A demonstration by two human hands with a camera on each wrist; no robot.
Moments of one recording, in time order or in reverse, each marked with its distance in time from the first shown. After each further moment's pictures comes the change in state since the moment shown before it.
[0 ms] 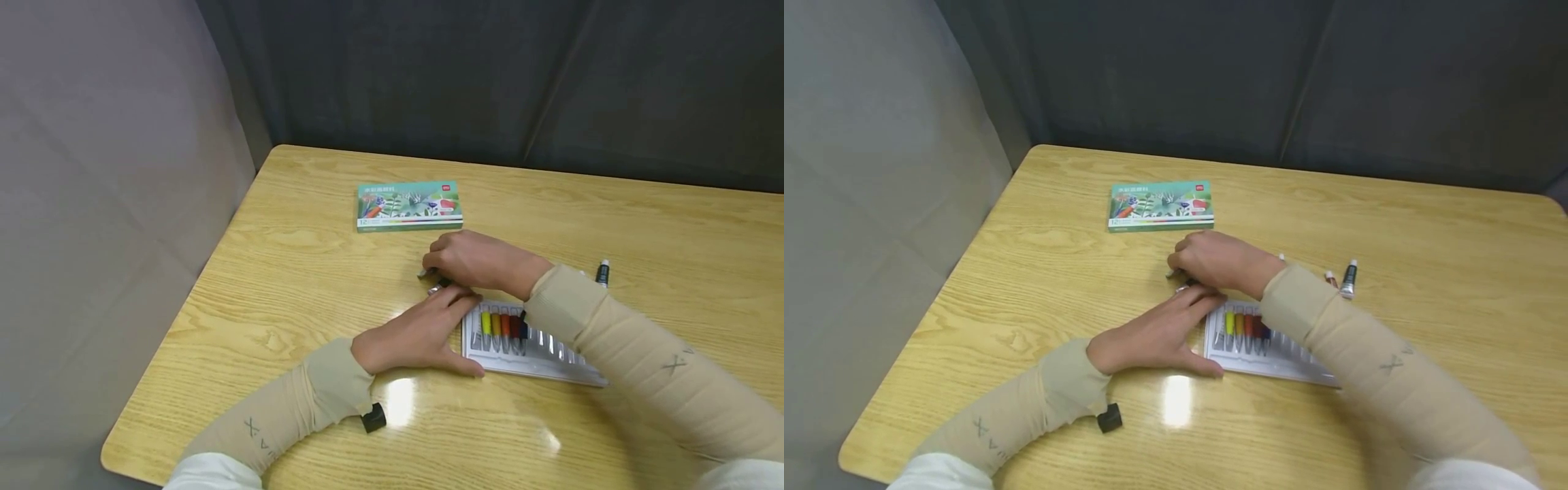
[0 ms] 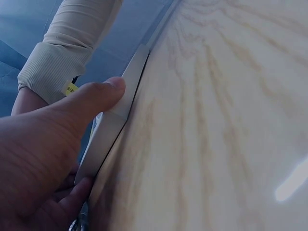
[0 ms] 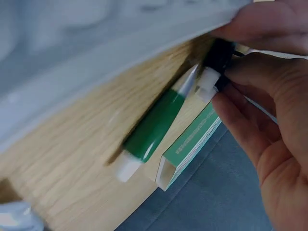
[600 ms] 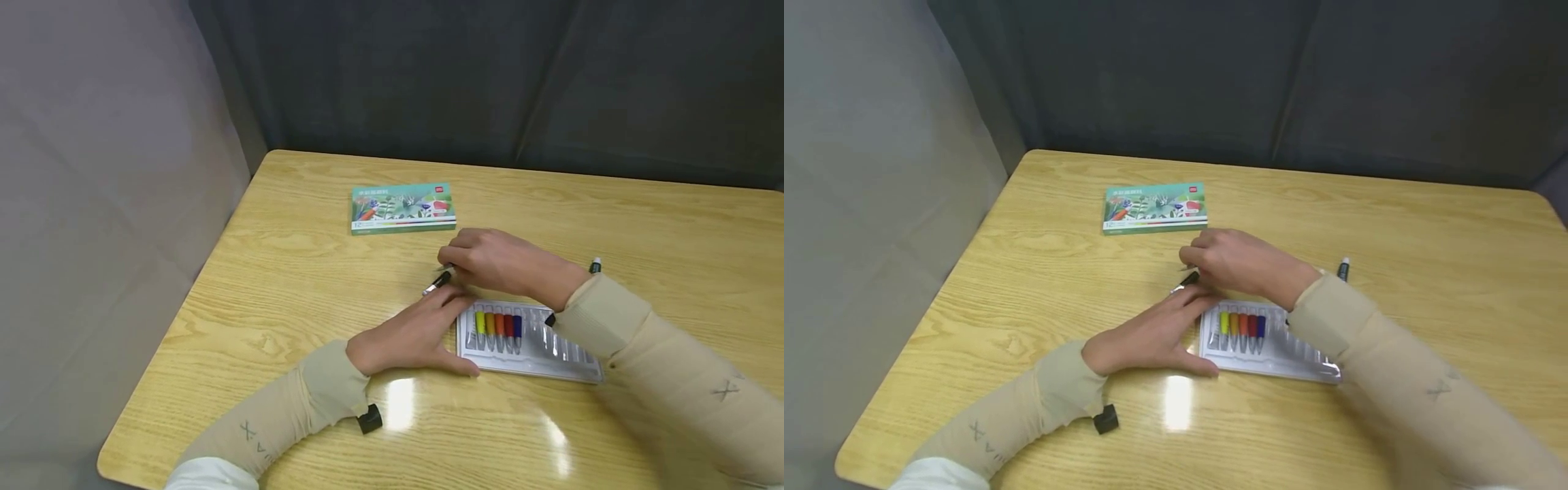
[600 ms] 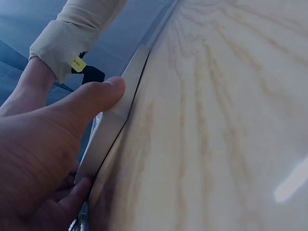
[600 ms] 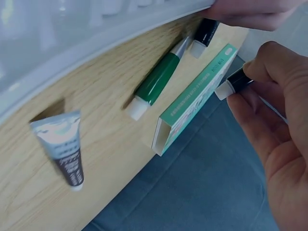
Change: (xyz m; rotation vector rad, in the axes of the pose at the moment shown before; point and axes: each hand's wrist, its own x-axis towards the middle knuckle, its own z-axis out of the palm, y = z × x) left_hand -0.002 0.002 0.000 -0.039 0.038 0.013; right_hand -0.042 -0.005 -0.019 0.006 0.170 0.035
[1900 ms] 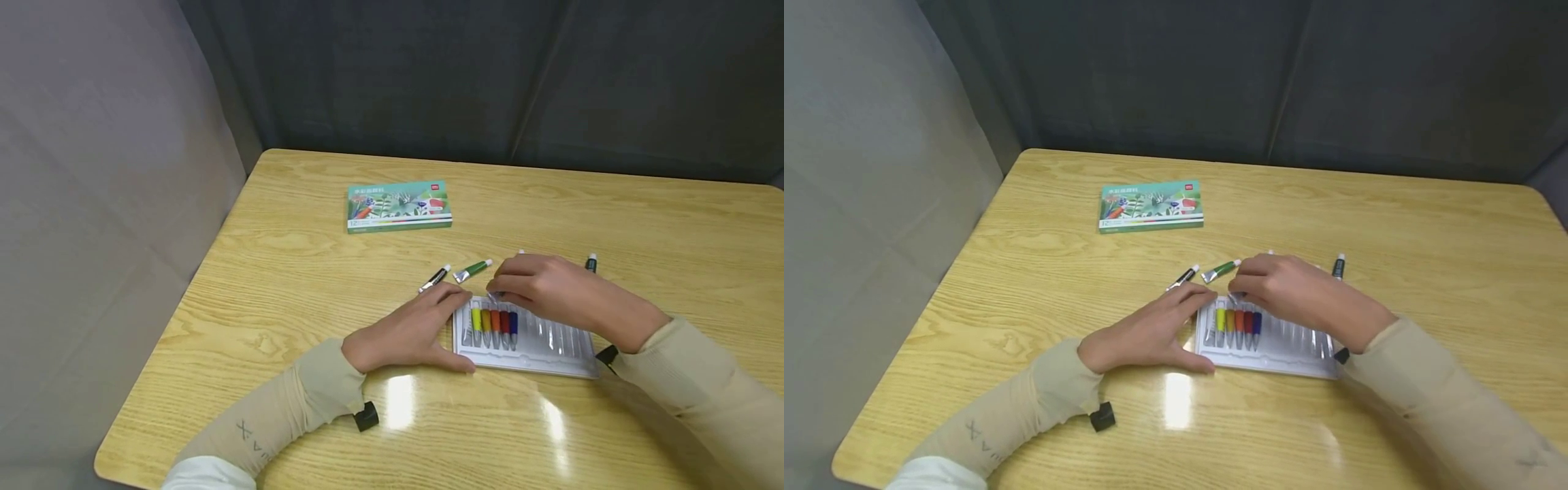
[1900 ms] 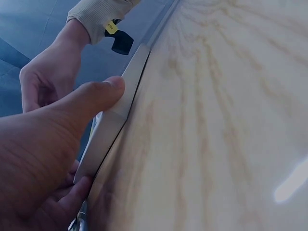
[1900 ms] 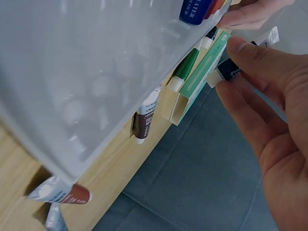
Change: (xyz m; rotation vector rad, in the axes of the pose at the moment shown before) left_hand -0.003 -0.005 -0.005 -0.063 -0.031 -0.052; right_hand -0.072 -0.009 -0.004 -0.062 0.164 -0.046
